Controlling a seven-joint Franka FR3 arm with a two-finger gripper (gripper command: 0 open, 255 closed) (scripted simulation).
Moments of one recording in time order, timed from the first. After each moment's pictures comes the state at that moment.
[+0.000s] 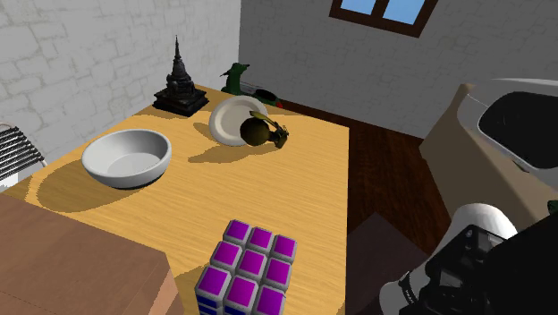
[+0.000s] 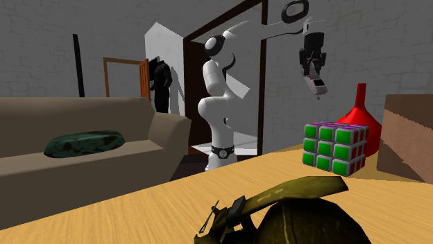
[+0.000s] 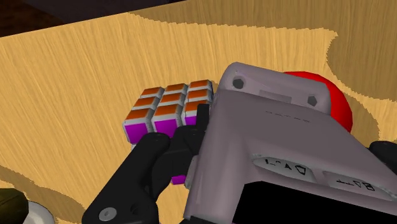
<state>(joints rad) 0.42 -0.65 0.65 -1.96 0.35 1.44 0.58</state>
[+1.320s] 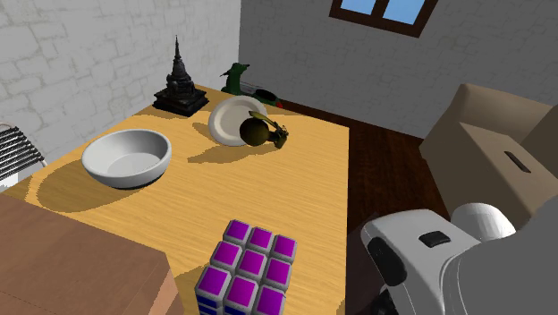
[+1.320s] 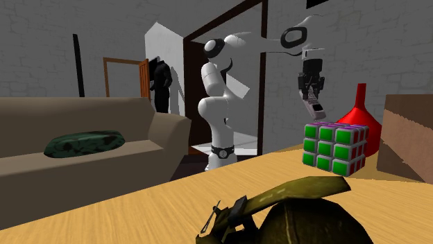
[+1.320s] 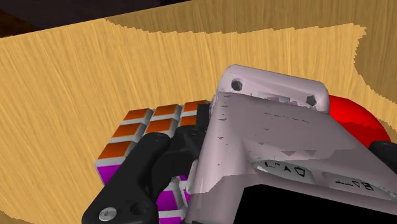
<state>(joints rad) 0.45 -0.71 0.71 -2.26 0.41 1.69 0.55</state>
